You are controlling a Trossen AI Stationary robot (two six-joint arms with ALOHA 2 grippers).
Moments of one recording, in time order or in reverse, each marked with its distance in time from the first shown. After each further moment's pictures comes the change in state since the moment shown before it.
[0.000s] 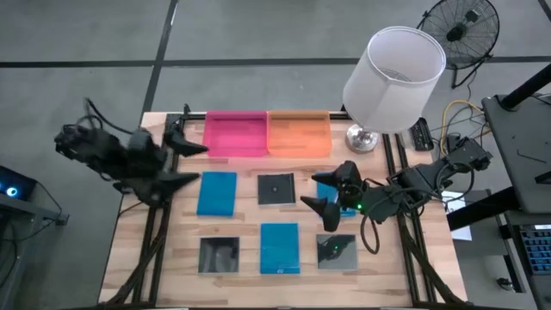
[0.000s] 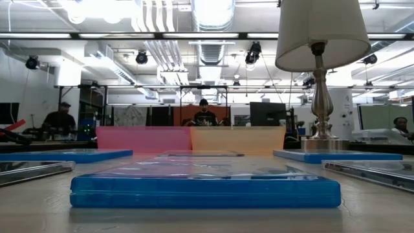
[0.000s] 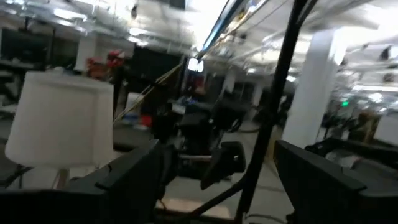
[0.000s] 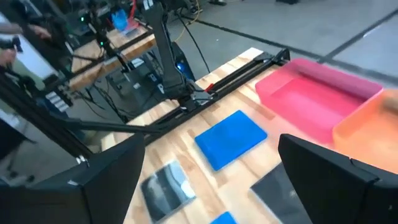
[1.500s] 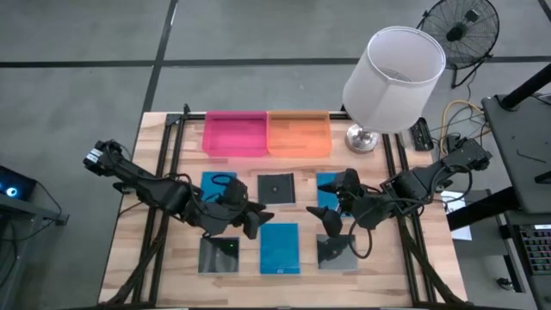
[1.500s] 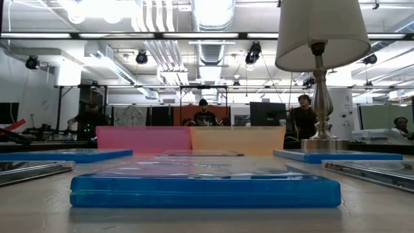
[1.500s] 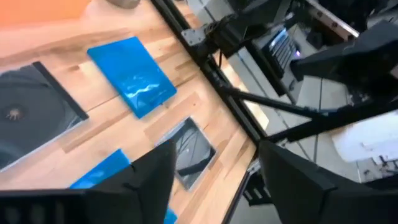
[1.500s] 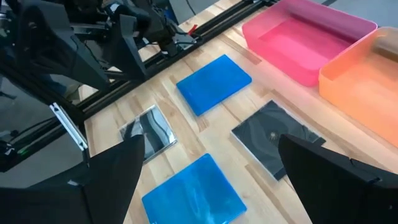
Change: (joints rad) left arm -0.001 0.440 0.110 -0.409 -0.100 -1.063; right arm 0.005 -0.002 -0.052 -0.200 -0.112 0.156
